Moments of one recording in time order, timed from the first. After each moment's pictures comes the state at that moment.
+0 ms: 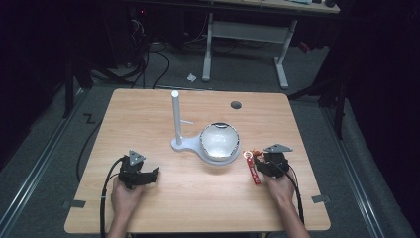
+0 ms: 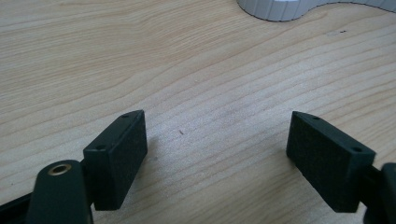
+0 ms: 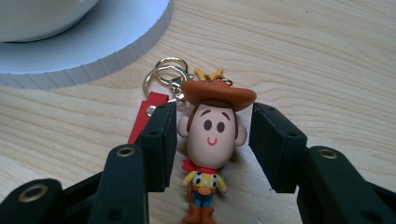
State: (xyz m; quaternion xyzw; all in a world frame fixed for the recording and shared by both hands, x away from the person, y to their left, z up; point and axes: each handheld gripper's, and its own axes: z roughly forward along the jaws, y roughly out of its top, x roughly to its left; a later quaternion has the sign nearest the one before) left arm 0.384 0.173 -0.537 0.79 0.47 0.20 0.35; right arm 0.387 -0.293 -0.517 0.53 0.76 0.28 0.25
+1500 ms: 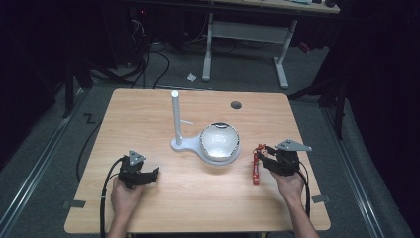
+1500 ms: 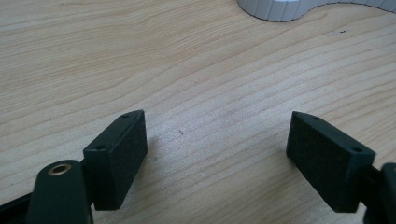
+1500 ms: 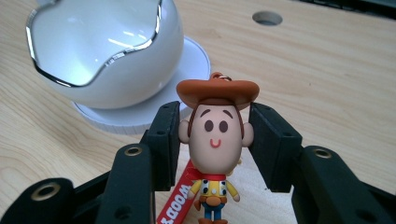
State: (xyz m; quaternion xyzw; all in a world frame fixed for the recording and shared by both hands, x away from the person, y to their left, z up) left arm 0.385 0.173 -0.537 0.79 0.47 0.20 0.35; right arm 0.364 -0.304 -0.460 0.47 0.75 0.39 0.24
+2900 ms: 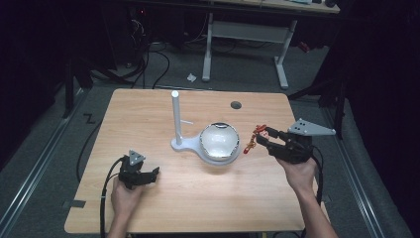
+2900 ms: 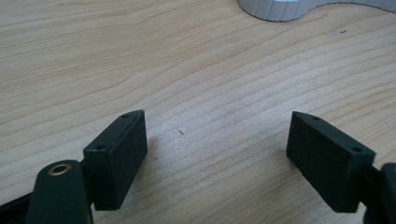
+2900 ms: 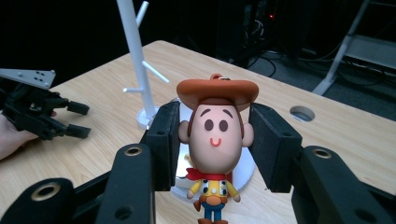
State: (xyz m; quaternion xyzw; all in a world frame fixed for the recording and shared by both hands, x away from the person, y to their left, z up) left arm 0.385 0.173 -0.537 0.79 0.47 0.20 0.35; right arm 0.345 -0.285 -0.351 0.38 0.75 0.49 0.22
